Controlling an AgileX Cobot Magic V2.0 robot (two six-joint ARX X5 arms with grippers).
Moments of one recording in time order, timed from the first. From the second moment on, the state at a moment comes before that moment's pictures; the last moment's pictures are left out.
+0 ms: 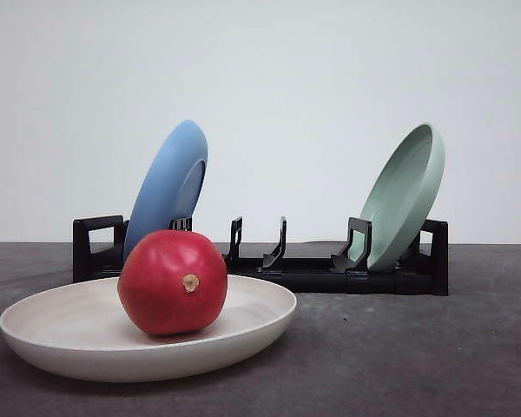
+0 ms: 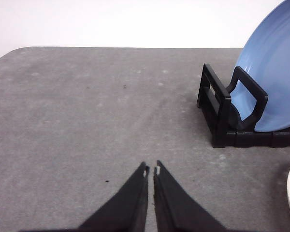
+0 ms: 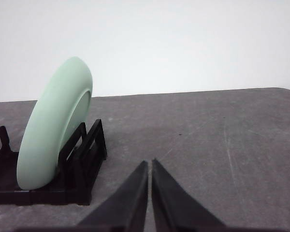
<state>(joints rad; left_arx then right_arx) 0.02 0.00 0.02 -0.18 0.05 0.01 0.01 0.00 0.01 0.01 -0.03 0.11</state>
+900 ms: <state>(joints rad) 0.02 0.00 0.02 -0.18 0.05 0.01 0.01 0.00 0.01 0.01 -0.03 0.11</state>
